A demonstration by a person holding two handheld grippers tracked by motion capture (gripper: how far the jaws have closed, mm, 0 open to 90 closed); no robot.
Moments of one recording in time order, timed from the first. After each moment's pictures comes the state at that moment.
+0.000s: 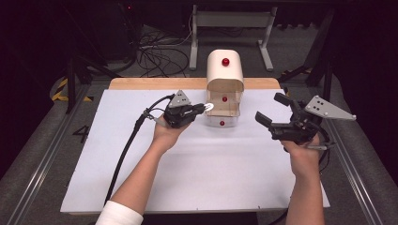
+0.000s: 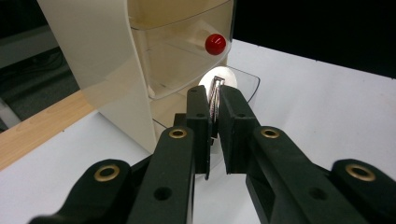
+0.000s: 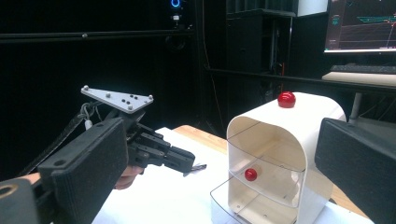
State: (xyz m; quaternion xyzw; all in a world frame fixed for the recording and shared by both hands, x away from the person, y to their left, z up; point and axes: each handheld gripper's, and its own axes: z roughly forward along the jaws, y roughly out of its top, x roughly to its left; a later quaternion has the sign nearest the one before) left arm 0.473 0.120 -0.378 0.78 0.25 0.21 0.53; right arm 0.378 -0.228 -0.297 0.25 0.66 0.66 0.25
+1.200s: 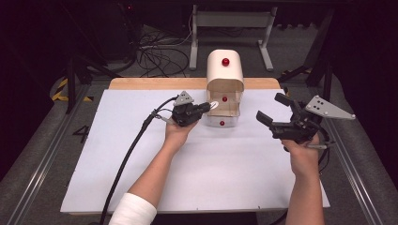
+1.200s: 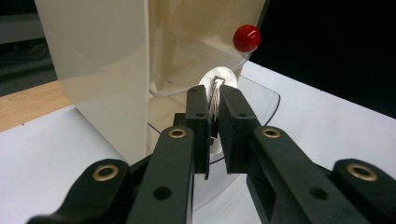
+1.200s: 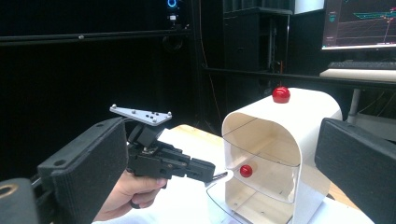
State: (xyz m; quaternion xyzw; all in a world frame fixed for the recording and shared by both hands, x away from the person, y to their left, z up) left arm 0.507 0.105 -0.414 0.74 0.29 0.16 0.58; right arm 0.384 -0.232 -0.302 0.25 0.66 0.66 0.25
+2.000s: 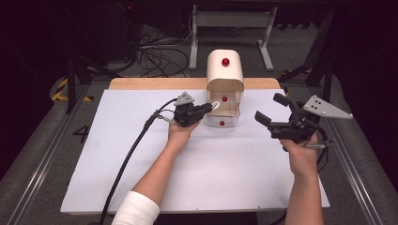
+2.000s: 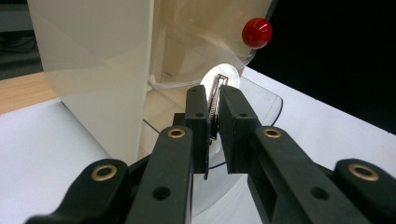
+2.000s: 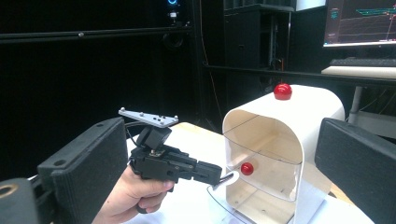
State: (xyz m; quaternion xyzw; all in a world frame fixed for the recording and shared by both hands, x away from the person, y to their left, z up) left arm 0.515 0.100 -0.426 0.73 0.30 0.14 0.60; right arm 0.387 -0.230 -0.304 0.25 0.66 0.66 0.25
